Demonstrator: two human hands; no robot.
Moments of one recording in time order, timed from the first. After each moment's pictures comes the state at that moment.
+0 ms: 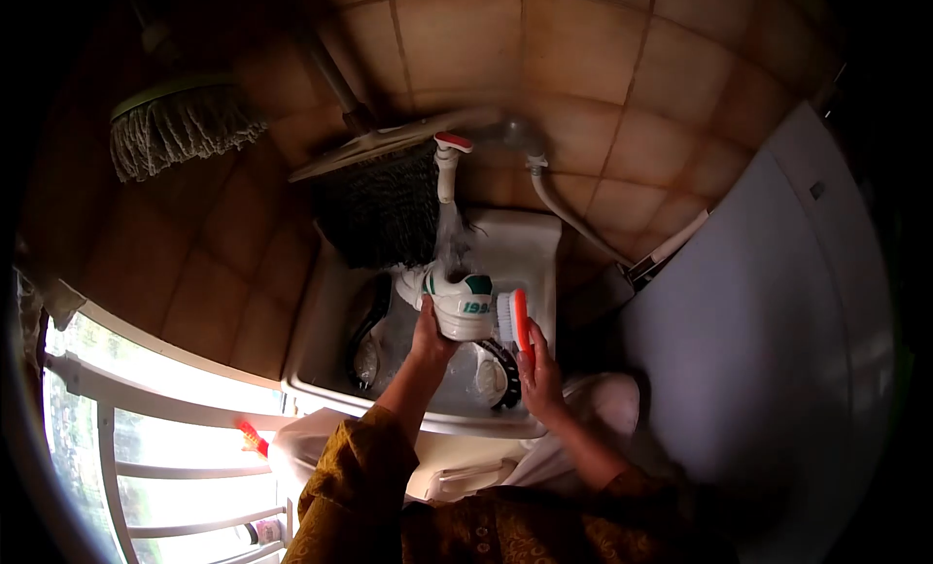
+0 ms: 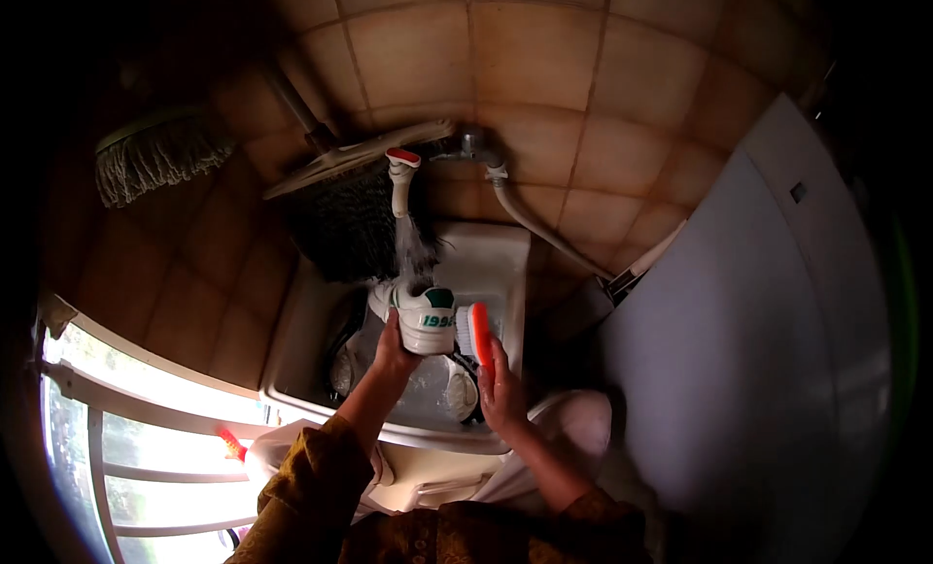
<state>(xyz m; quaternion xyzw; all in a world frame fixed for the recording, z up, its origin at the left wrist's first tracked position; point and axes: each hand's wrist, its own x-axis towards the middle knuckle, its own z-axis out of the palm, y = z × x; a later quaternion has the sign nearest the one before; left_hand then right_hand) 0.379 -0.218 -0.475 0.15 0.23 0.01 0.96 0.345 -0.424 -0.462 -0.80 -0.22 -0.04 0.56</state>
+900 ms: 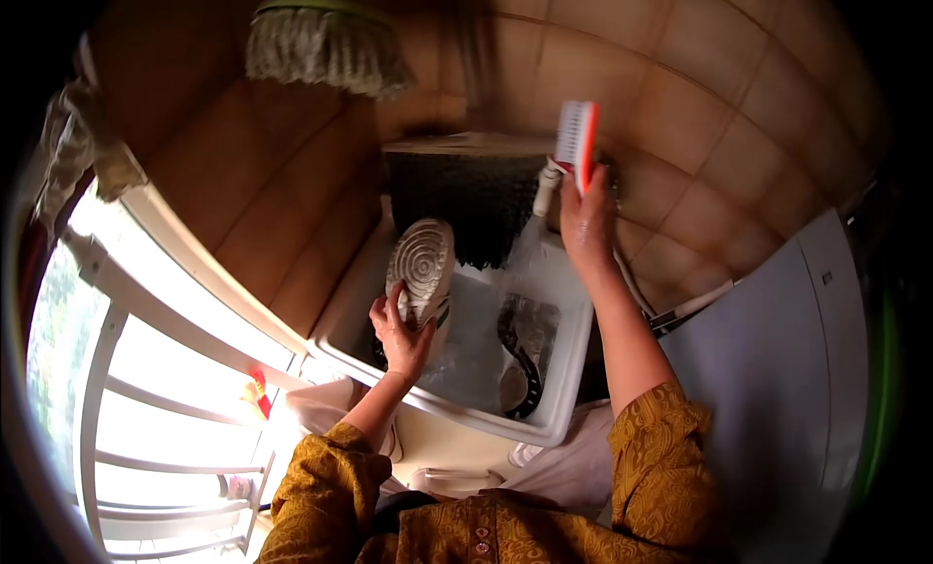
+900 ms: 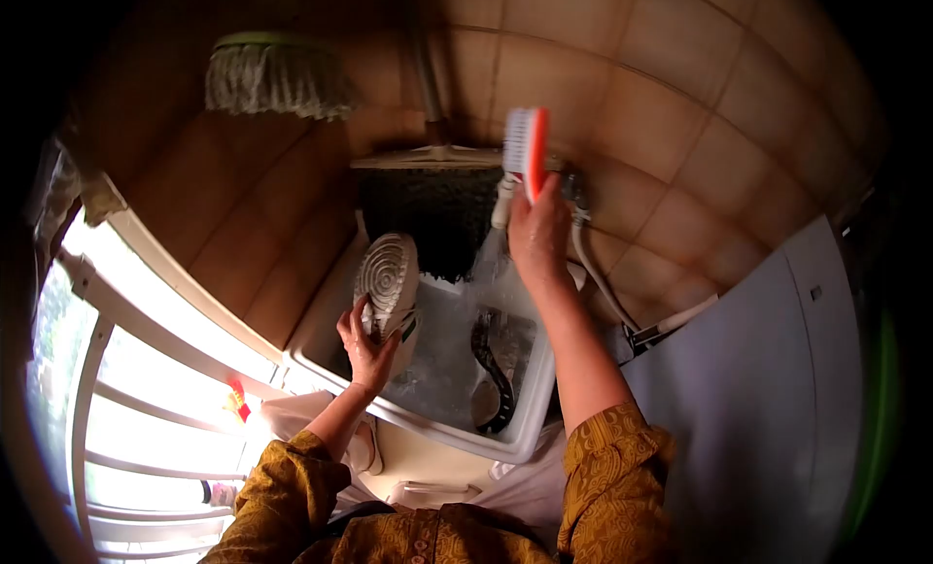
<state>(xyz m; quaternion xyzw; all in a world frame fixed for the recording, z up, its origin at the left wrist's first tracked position) 0.269 -0.152 -0.438 0.80 0.28 0.39 0.35 0.472 -0.297 -0.257 -0.75 -0.31 -0.32 0.48</state>
